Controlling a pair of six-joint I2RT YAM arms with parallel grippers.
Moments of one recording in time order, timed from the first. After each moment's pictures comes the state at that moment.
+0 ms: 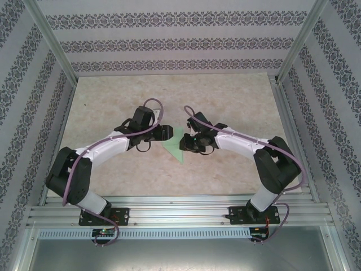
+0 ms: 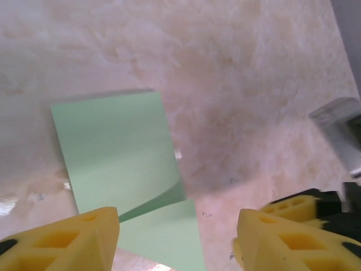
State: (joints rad) left arm -0.49 1.53 0.95 -0.18 0.32 -0.53; right arm 0.66 1.70 1.07 -0.44 -0.29 0.68
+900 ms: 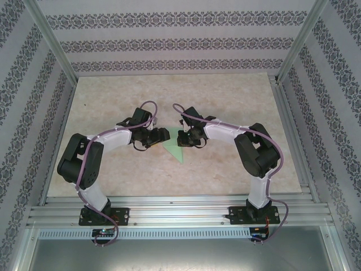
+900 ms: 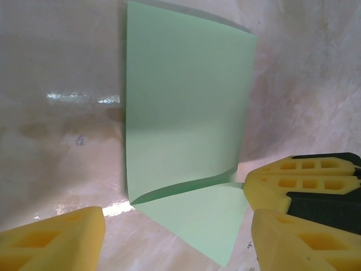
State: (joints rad) left arm -0.41 1.72 0.98 -0.28 0.47 -0.69; right arm 0.63 1.92 1.24 -0.47 -0.29 0.50
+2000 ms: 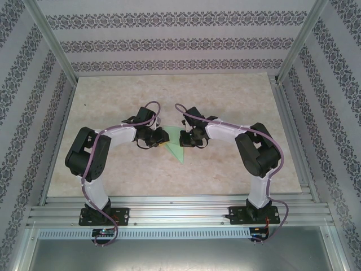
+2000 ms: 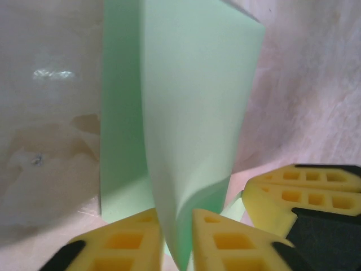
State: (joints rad) left arm -0.42 1.82 1.05 -0.28 0.54 -0.75; right arm 0.61 1.91 1.21 -0.47 -0.28 0.49
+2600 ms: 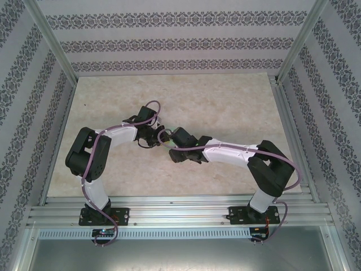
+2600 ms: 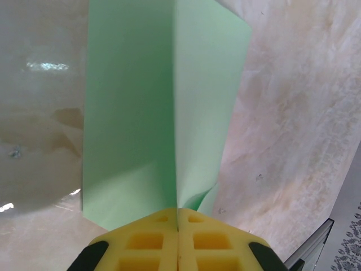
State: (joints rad) left arm -0.43 1.82 1.06 -0.29 0.54 -0.81; right arm 0.91 1.71 1.03 -0.37 0.12 0.30
